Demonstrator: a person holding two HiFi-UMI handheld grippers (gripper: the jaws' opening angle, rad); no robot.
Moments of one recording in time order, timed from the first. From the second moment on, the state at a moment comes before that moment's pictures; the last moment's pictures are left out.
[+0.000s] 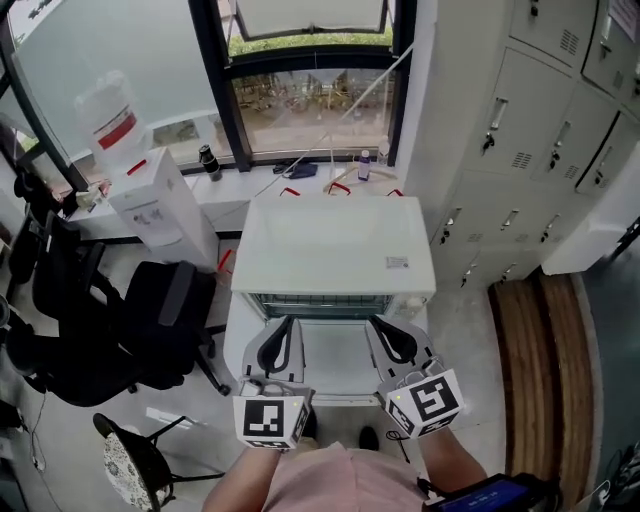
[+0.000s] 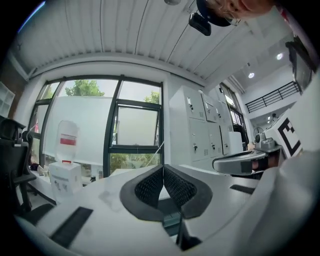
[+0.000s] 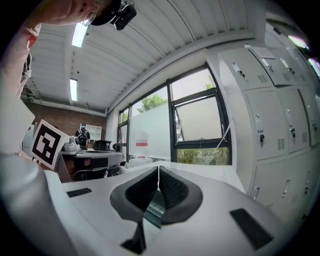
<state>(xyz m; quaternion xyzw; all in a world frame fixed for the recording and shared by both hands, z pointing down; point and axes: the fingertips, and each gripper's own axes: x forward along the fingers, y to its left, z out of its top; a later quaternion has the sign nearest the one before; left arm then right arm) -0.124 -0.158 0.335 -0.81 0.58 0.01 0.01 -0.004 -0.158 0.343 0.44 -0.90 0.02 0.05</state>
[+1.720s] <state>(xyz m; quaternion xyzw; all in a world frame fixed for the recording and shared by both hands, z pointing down) -0.124 -0.152 0.293 -0.80 0.60 0.02 0.04 -0.023 -0.148 0.286 0.45 -0.89 -0.07 0.00</state>
